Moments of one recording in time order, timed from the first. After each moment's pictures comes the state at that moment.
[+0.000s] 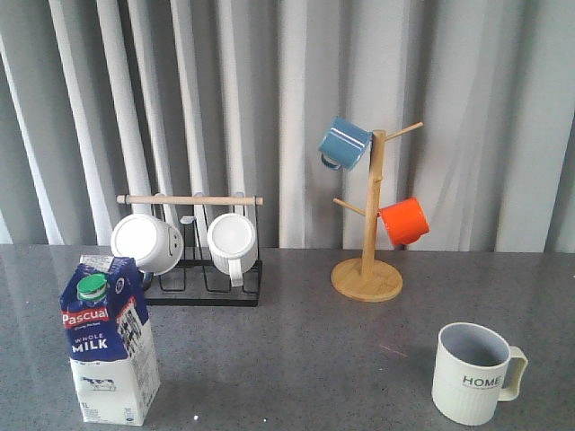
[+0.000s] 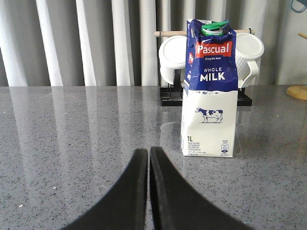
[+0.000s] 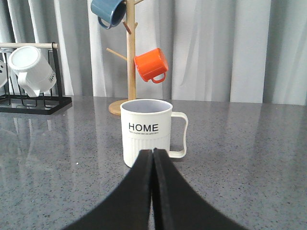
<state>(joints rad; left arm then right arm) 0.03 -0.01 0.02 0.07 0.09 -0.09 0.08 -0.01 0.03 -0.08 0.03 0.11</state>
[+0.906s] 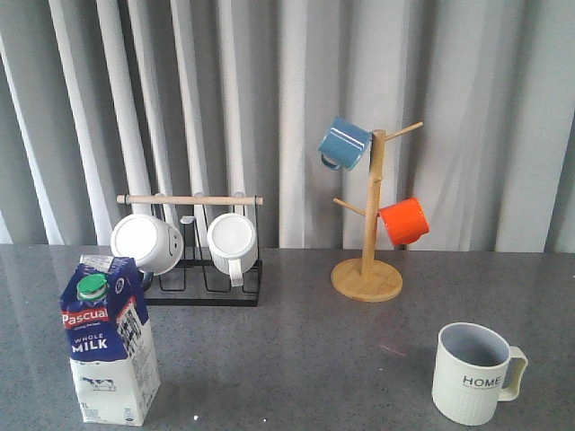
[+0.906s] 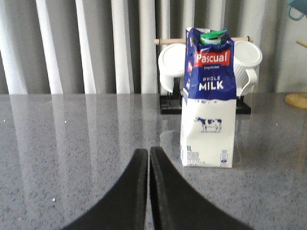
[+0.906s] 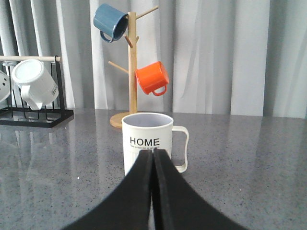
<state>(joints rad) 0.03 -0.01 0.02 0.07 0.05 -0.09 0.08 -0.01 0.03 -0.08 -0.03 0.11</state>
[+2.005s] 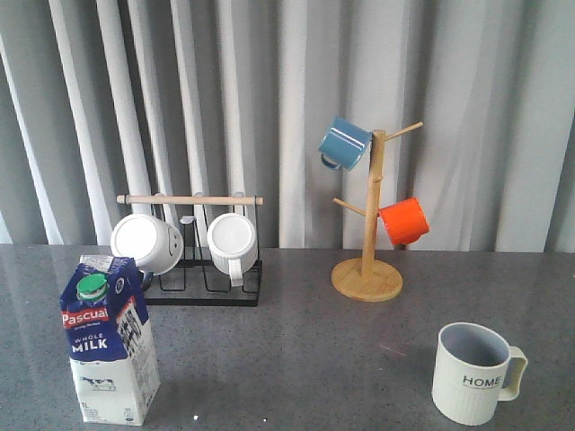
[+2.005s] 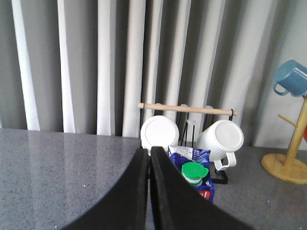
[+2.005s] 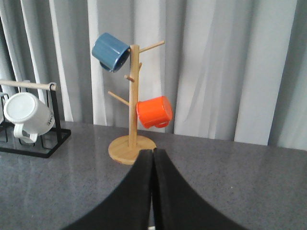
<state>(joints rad) -0.02 0.68 -0.75 0.04 0.22 -0.17 0.08 0.70 -0.72 0.12 0.18 -0.12</state>
